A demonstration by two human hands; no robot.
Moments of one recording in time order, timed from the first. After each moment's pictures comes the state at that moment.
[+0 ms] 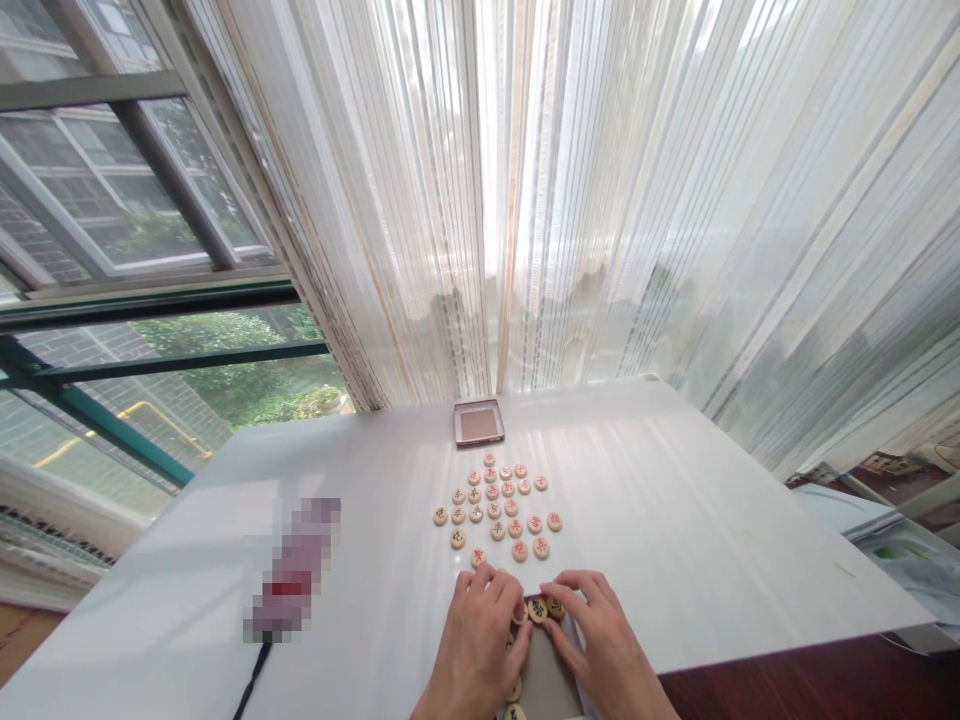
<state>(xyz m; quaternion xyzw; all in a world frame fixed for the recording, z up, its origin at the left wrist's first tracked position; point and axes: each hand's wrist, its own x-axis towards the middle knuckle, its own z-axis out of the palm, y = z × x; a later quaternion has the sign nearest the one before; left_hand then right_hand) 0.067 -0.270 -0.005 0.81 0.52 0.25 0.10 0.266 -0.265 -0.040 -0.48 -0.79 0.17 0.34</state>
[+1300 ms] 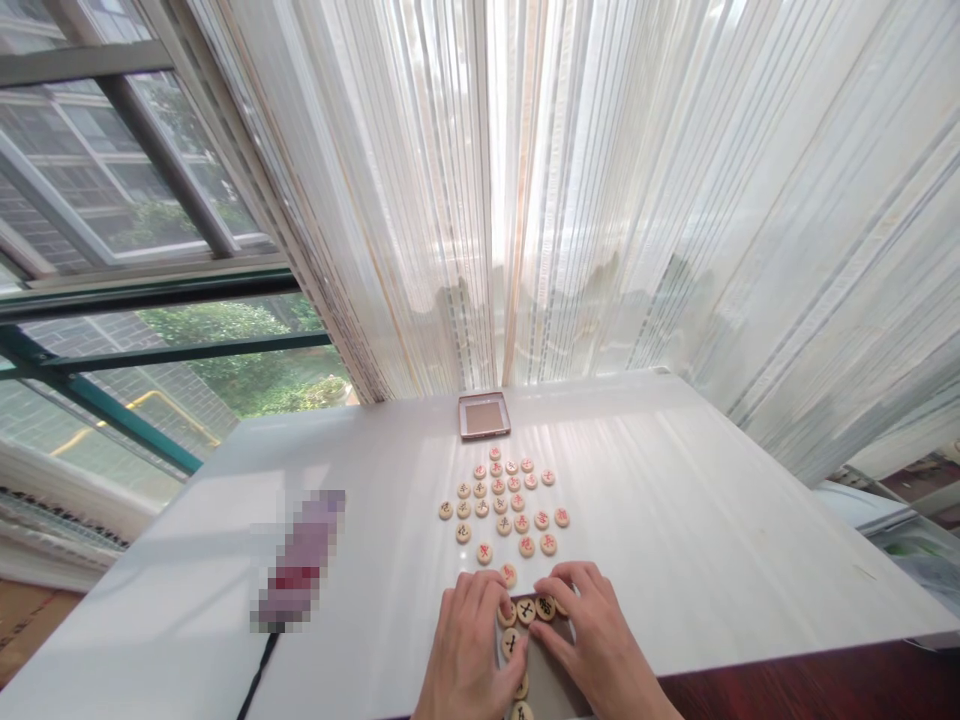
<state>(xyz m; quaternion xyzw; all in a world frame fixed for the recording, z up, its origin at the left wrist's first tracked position) 0.049 -0.285 -0.005 0.77 0.57 0.25 0.15 0.245 -0.263 -0.021 -0.50 -0.79 0.18 0.30</state>
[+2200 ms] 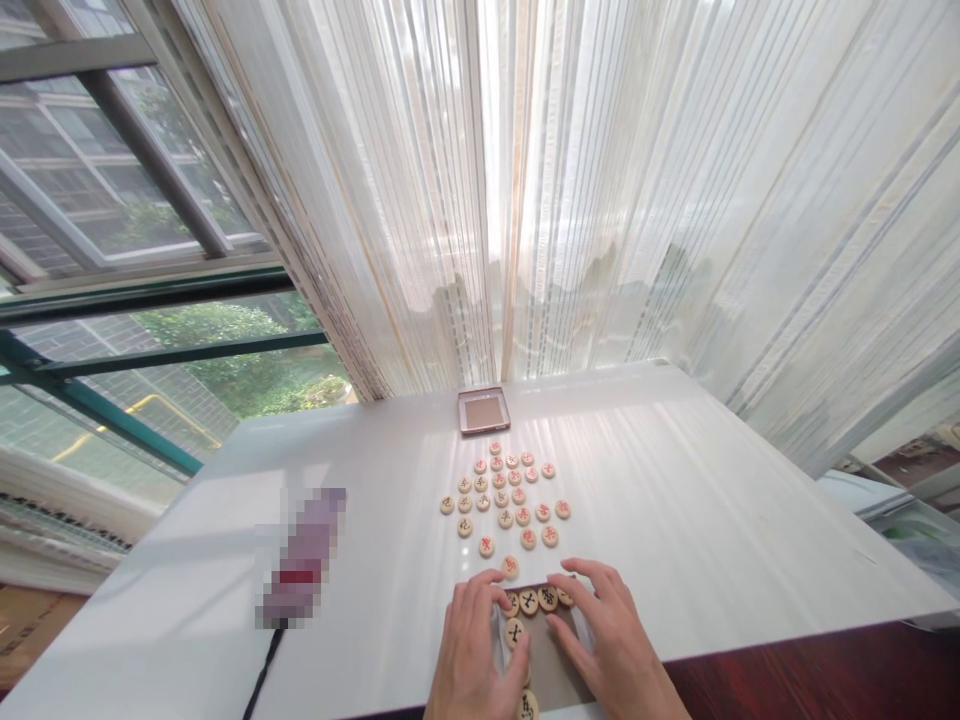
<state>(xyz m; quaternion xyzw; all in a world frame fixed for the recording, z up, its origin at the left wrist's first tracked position) 0.054 -0.303 -0.031 0.70 0.59 0.37 0.16 0.263 -0.274 -0.047 -0.48 -0.79 0.12 0.35</state>
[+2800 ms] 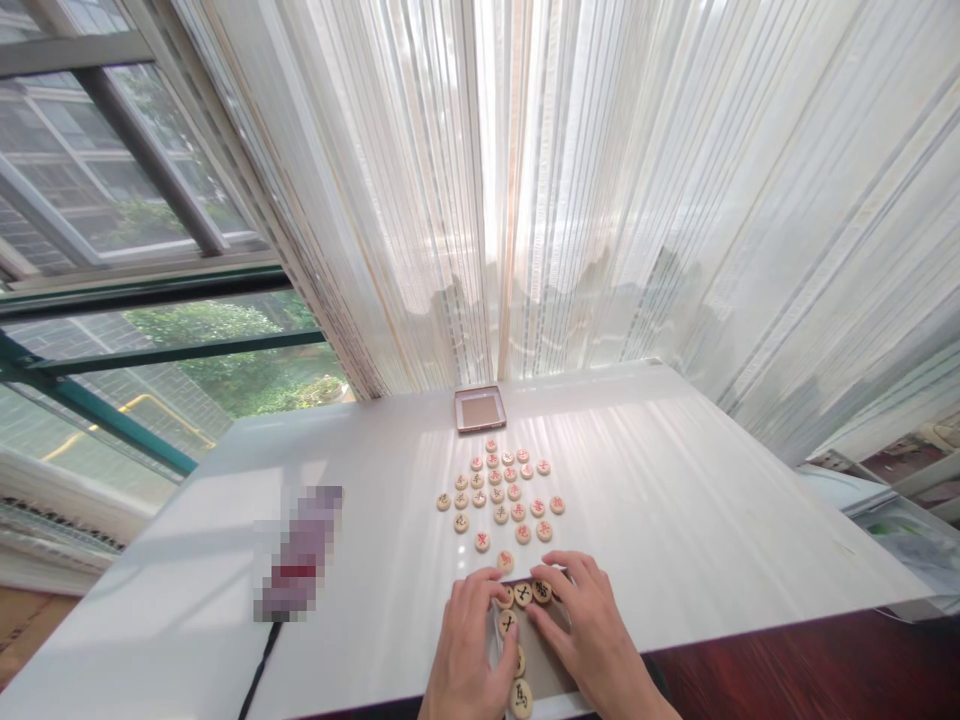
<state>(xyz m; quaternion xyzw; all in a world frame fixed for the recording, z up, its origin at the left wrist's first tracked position) 0.051 -0.304 -0.036 0.69 0.57 0.39 0.21 0.243 -0.273 -0.032 -0.50 -0.78 0.16 0.33</state>
